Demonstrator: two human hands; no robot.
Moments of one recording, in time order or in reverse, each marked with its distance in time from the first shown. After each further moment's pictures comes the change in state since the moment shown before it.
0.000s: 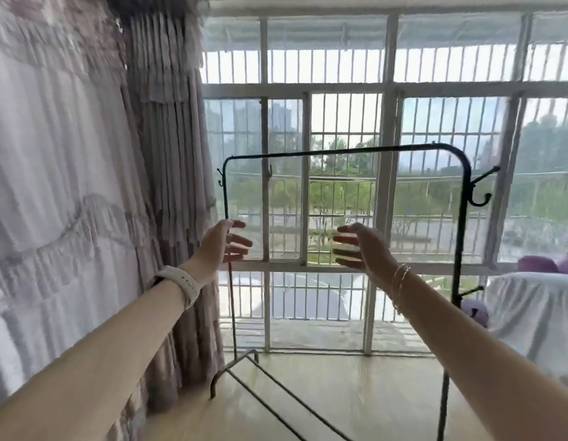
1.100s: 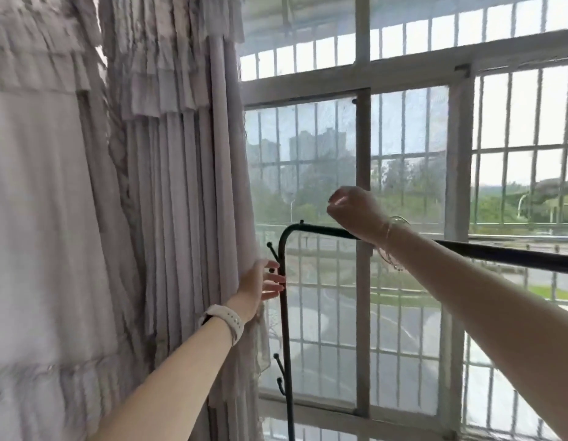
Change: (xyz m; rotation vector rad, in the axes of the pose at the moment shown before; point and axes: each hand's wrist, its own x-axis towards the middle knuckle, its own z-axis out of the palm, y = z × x) left_hand 0.859 -0.147 -0.209 -0.036 0.230 -0.139; right_hand 0.860 -0.010 0.401 -0.818 -0.115 -0.608
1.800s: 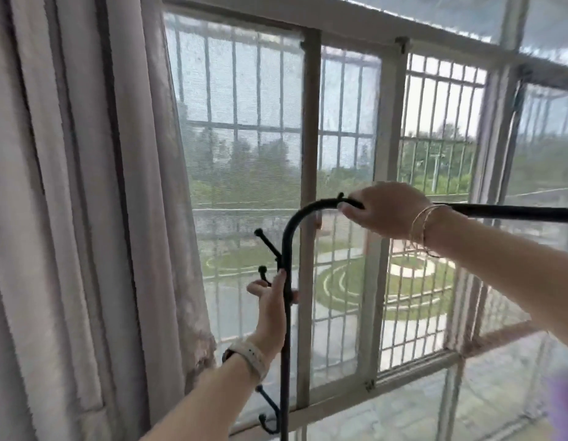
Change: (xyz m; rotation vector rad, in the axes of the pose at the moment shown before) left_hand 0.165 -0.125 0.047 -0.395 -0.477 -0.075; right_hand 0.042 0.040 0.059 -1.111 -0.170 0.127
